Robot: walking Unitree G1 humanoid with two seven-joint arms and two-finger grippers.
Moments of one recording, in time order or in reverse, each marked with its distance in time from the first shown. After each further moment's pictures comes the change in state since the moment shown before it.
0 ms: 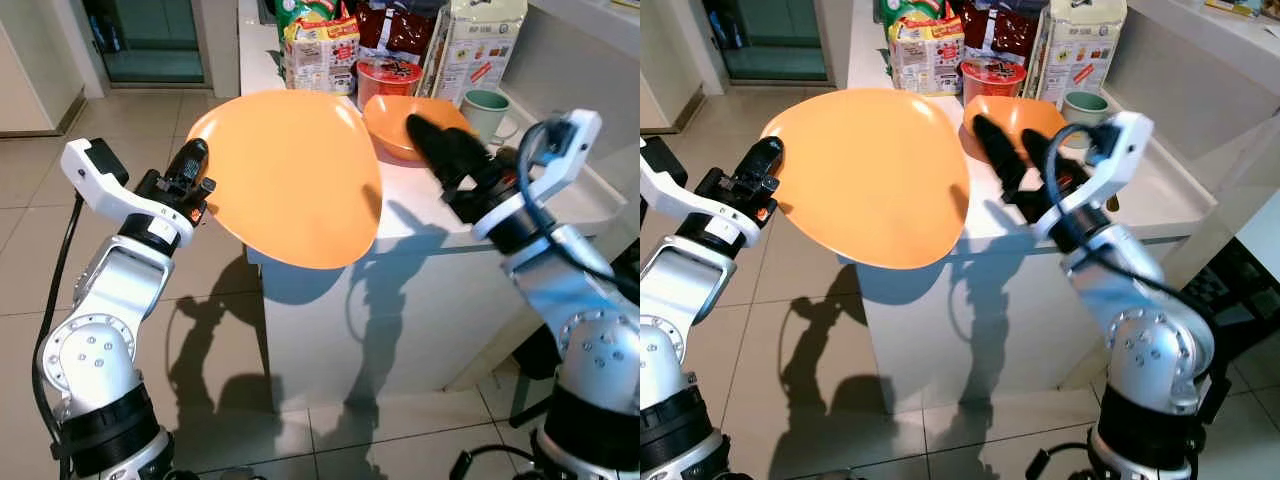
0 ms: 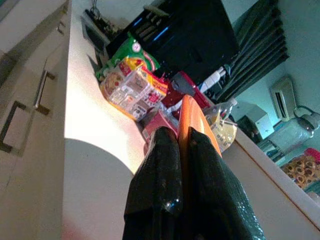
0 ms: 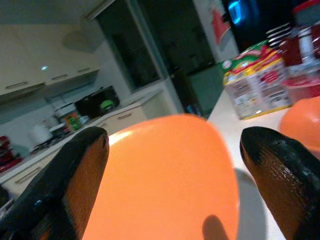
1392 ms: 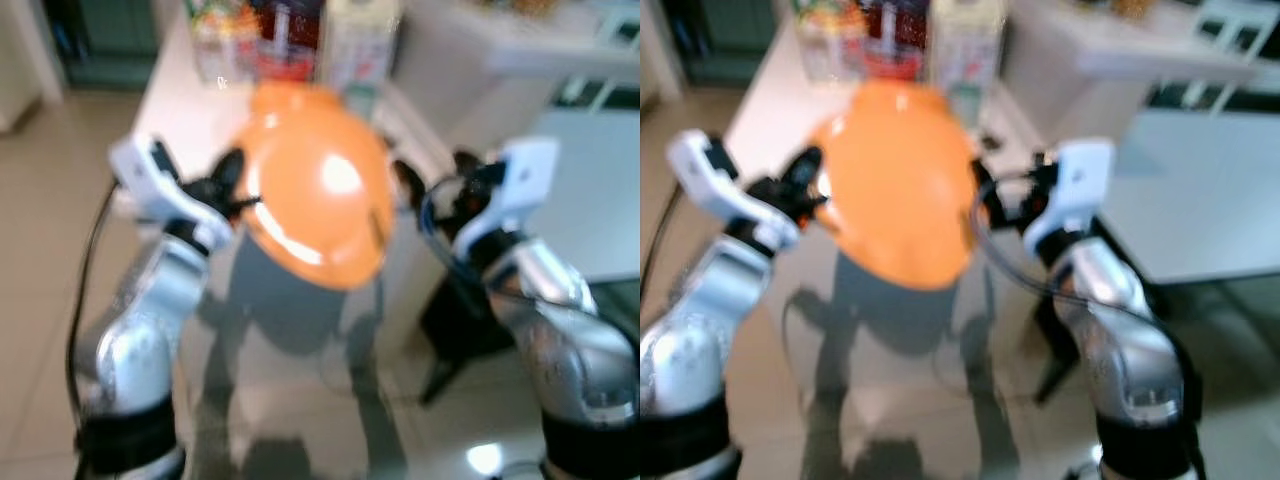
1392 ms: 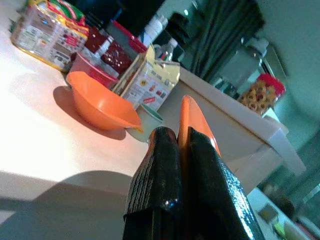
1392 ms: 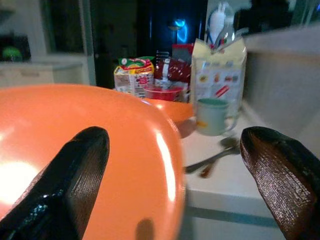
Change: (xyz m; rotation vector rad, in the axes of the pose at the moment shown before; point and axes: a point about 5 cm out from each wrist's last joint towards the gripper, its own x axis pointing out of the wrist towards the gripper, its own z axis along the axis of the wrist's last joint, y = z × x) left arm 0.008 -0.015 -0.027 0.192 0.042 -0.016; right arm -0.001 -0.015 -0.022 -0.472 0.068 -0.208
